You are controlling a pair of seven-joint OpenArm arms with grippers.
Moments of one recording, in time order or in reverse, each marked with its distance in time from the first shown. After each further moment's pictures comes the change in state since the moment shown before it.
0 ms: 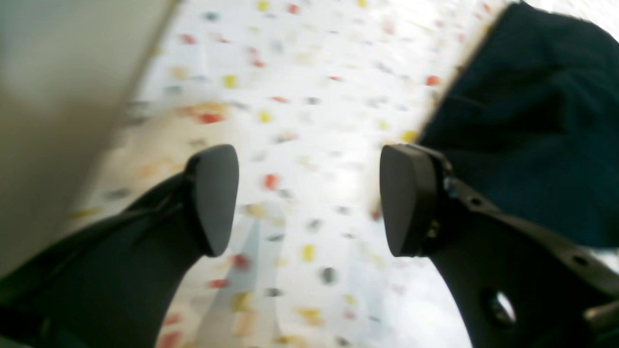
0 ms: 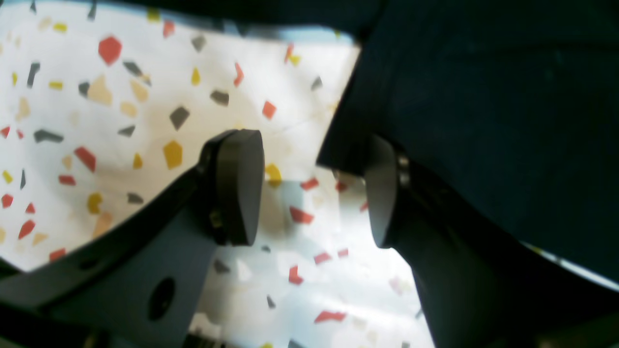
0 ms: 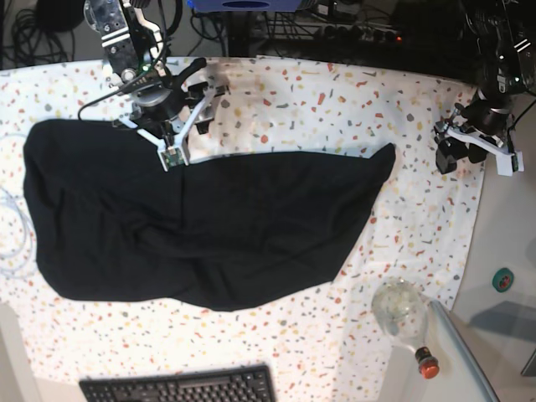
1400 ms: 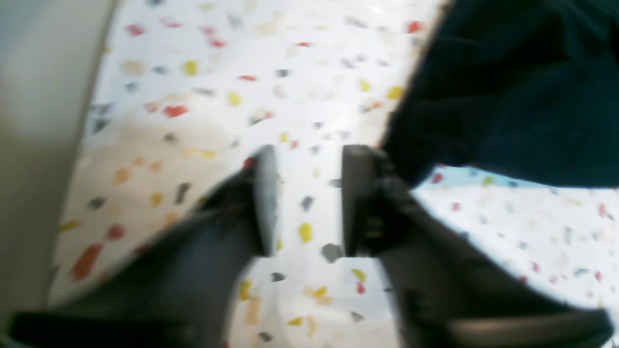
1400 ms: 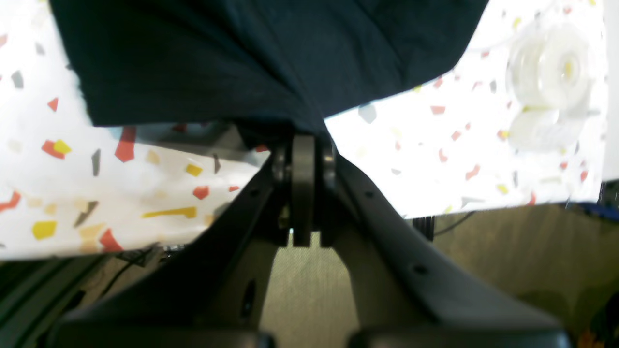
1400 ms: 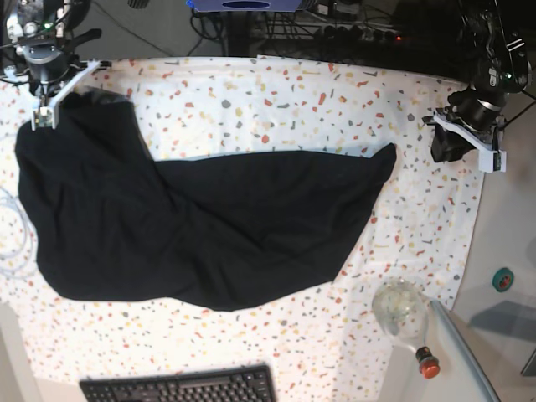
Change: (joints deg) left arm 0.3 0.4 0.1 -0.2 7.6 -7.5 -0.1; right arm -18.1 7.5 25.4 12.9 0.5 -2.2 2.4
